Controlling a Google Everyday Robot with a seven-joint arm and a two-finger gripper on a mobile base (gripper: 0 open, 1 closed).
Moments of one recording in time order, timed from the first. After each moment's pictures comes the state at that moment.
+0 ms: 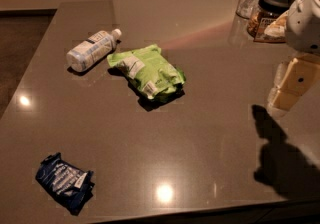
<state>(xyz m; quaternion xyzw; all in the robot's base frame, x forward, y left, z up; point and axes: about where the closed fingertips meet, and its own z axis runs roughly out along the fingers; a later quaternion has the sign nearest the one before) 0.438 -0.217 0.976 -0.60 0.78 -0.03 0.16</state>
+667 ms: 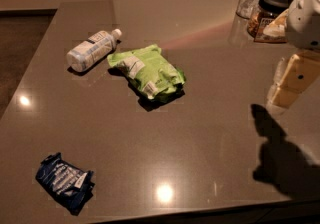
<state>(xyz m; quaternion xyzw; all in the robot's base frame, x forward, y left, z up) 0.441 -0.215 0.977 -0.60 0.78 -0.02 0.16</state>
